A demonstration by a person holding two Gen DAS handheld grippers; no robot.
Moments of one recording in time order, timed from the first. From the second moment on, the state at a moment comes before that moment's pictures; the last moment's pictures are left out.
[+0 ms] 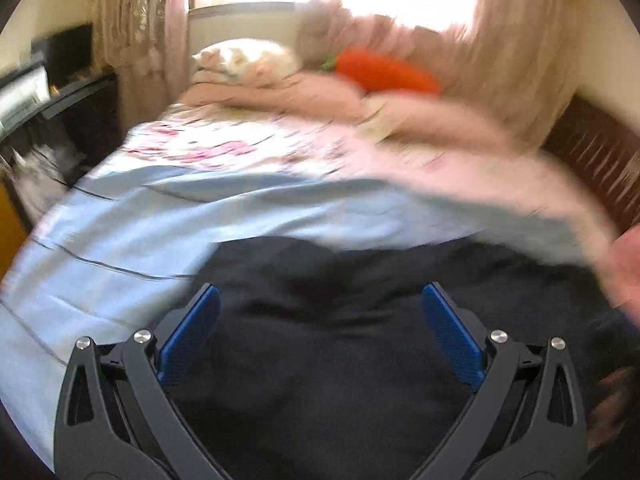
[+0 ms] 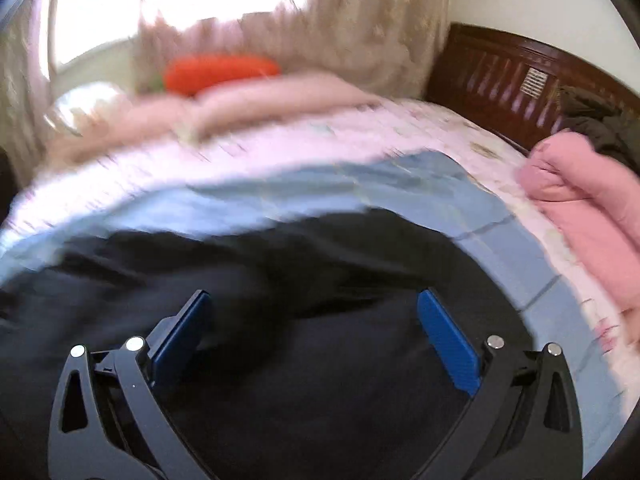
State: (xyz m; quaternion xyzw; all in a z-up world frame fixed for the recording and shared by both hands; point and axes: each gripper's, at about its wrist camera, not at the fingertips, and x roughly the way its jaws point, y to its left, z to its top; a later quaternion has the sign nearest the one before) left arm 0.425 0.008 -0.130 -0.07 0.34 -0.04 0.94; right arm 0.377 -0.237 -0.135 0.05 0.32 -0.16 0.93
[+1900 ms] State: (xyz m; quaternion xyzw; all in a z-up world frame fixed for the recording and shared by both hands) left arm 0.411 0.072 -0.096 -0.05 0.32 0.02 0.94; right arm 0.344 -0.335 -0.141 0.10 0.41 -0.21 0.88
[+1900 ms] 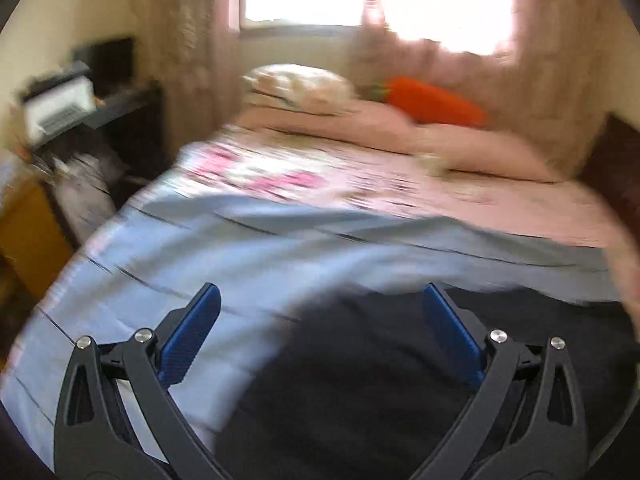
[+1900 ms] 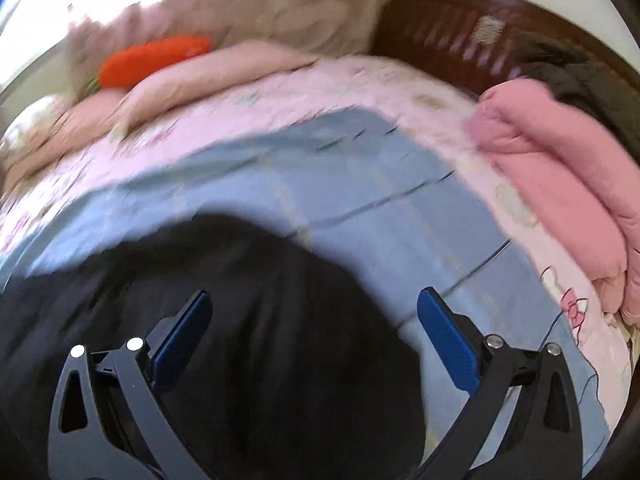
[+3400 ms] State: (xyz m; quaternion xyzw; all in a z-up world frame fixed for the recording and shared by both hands) left arm 0.403 -0.024 -0.189 -0.04 0.40 -0.10 0.91; right arm 0.346 -0.212 -0.186 0.11 0.36 -0.10 0.92
